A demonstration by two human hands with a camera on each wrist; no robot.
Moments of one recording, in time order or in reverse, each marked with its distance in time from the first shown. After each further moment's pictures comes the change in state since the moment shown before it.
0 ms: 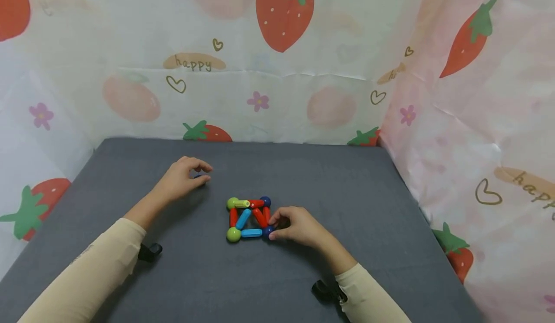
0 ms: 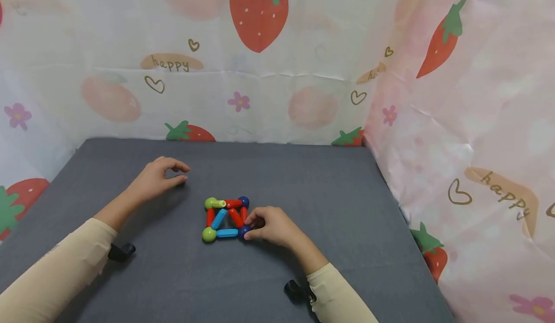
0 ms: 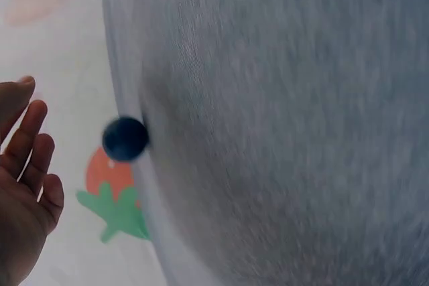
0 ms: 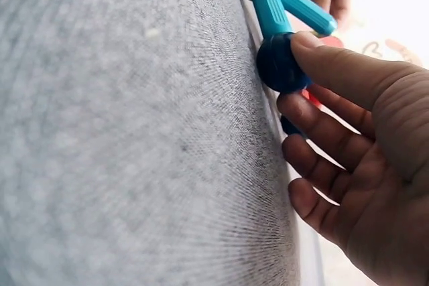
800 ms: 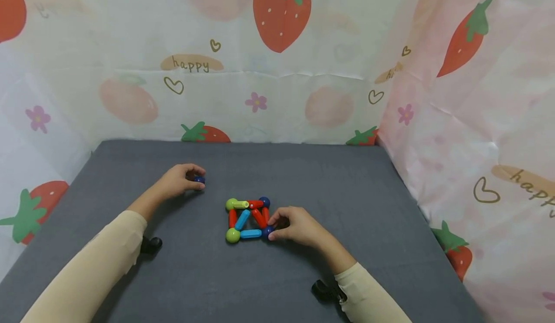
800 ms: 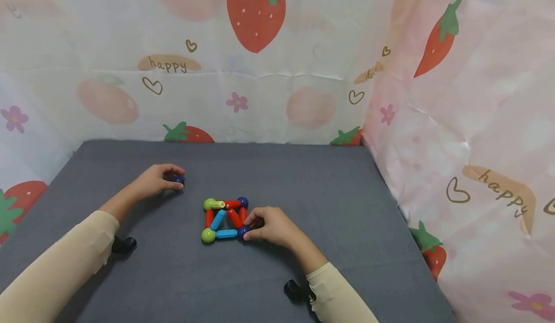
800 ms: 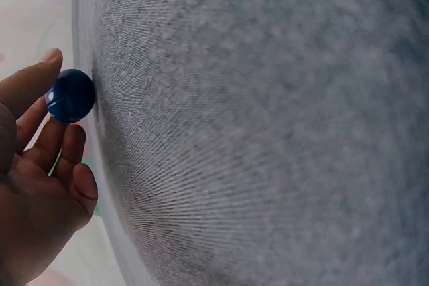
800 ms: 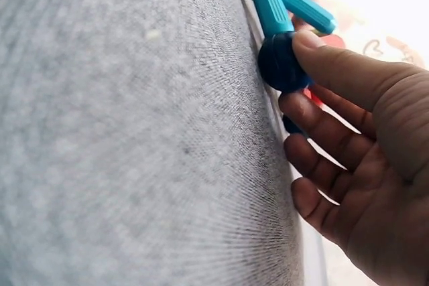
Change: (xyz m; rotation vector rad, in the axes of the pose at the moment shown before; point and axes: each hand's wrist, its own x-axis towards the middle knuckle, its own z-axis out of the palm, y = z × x) left_hand 0.014 -0.039 0.002 -0.140 -0.211 -0.226; right_hand 0.002 0.003 0.000 0.016 0.005 0.011
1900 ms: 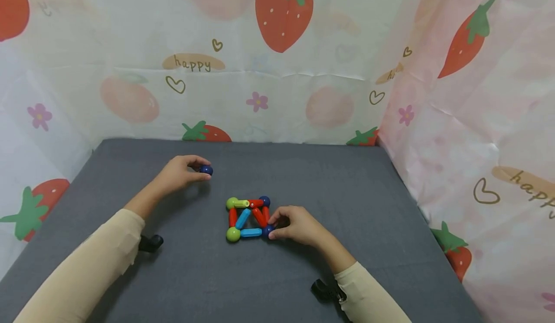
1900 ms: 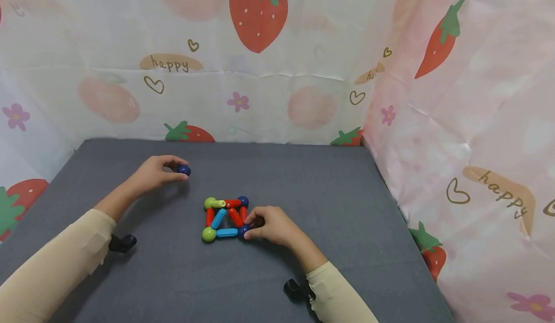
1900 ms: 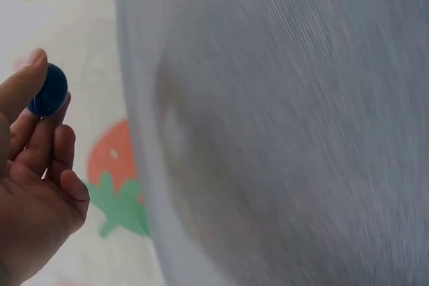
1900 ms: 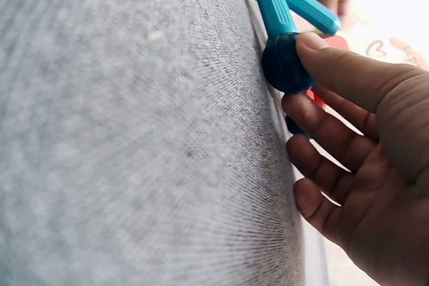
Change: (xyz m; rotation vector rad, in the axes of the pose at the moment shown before) left_hand -0.010 0.034 -0.010 -0.005 0.086 0.029; right_hand 0.001 0.000 0.001 0.004 -0.001 -0.003
